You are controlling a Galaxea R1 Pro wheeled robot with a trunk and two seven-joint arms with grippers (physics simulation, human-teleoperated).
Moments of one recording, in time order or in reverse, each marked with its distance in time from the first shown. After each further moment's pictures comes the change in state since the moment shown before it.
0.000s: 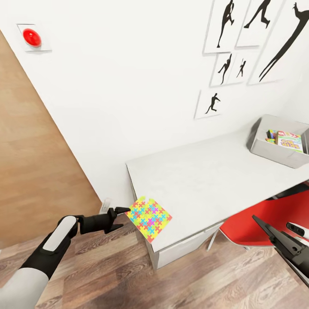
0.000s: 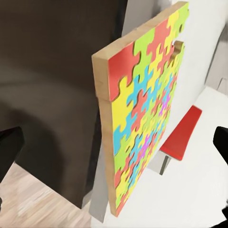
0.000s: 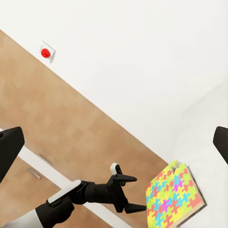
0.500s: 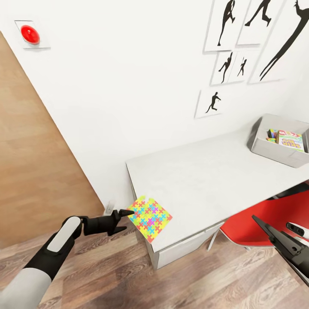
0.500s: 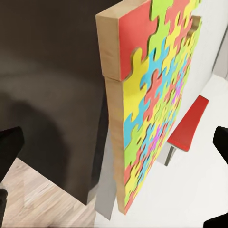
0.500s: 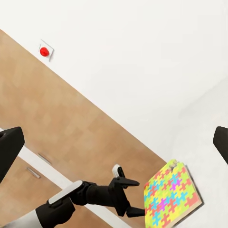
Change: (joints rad) left arm 0.000 -0.009 -0.049 -0.002 -0.001 0.001 0.000; right arm 0.000 0.002 0.002 -0.002 0.001 -0.001 0.000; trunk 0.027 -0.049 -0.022
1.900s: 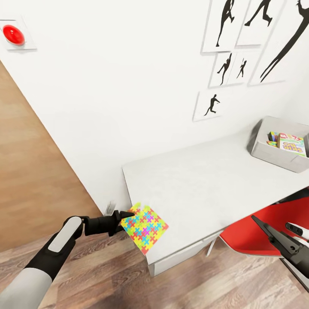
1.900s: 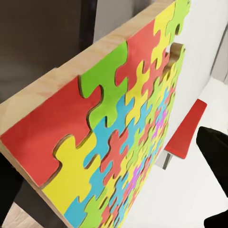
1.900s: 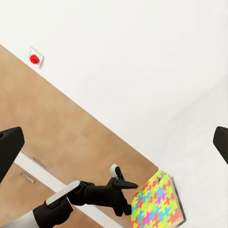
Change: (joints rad) left arm 0.000 -0.003 -0.010 -0.003 -0.001 -0.001 0.000; right arm 0.000 0.001 0.002 0.002 0.001 0.000 -0.015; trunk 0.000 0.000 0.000
